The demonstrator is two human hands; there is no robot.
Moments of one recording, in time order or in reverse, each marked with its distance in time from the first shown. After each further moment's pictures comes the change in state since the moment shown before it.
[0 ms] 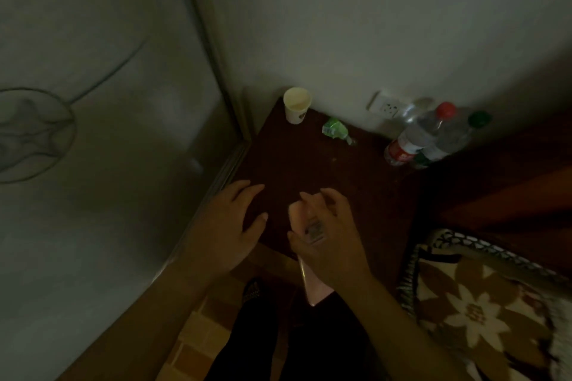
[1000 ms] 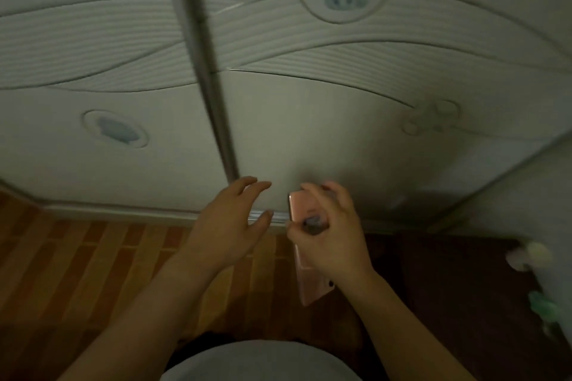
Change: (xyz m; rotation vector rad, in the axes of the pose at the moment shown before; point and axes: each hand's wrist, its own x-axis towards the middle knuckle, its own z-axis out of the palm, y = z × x) left_hand -0.461 0.002 0.000 -0.100 0.887 -0.827; right_hand -0.238 -0.244 0.085 0.076 -0.770 -0.869
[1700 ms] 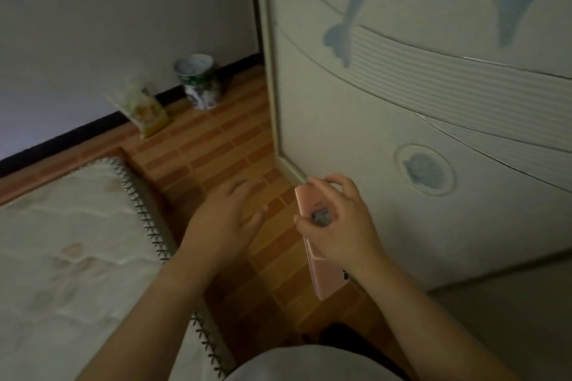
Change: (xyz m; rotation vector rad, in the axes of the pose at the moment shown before) left_hand -0.246 -0.328 -0.256 0.091 0.476 -0.783; right_hand 0.039 -0.322 0.395 0.139 -0.680 -0.532
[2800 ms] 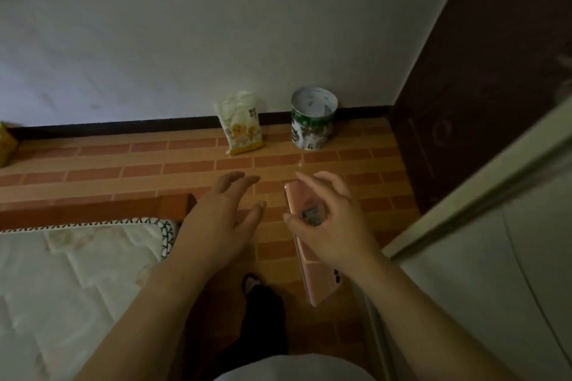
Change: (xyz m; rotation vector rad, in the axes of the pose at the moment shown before) left_hand 0.422 -0.317 -0.152 -0.047 0.283 -0.472; right_hand 0.582 -0.114 0.266 0.087 -0.502 -0.379
